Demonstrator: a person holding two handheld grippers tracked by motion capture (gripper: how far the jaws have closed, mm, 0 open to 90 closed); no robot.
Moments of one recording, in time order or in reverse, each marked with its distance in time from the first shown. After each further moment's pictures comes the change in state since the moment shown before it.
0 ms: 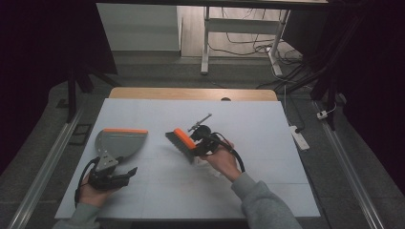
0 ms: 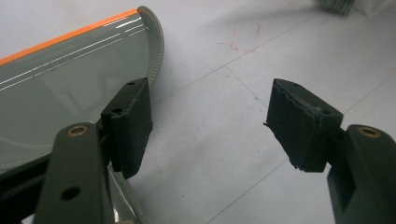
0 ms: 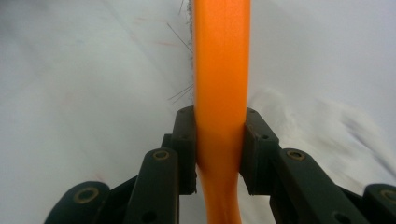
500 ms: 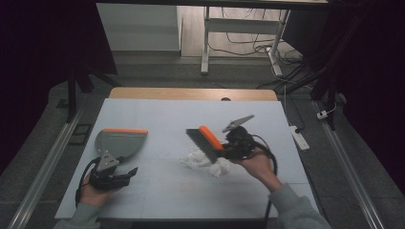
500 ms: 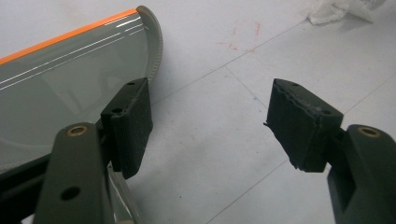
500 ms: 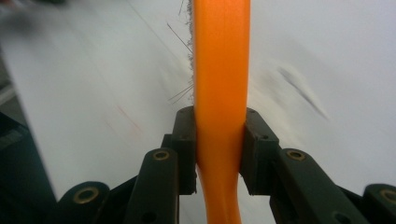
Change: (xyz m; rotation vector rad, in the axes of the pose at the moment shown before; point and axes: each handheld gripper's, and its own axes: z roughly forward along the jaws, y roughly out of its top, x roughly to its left) left arm -0.002 0.001 0.000 0.003 0.005 -0.001; right arm -0.015 -0.044 -0.078 -0.139 0.084 -0.029
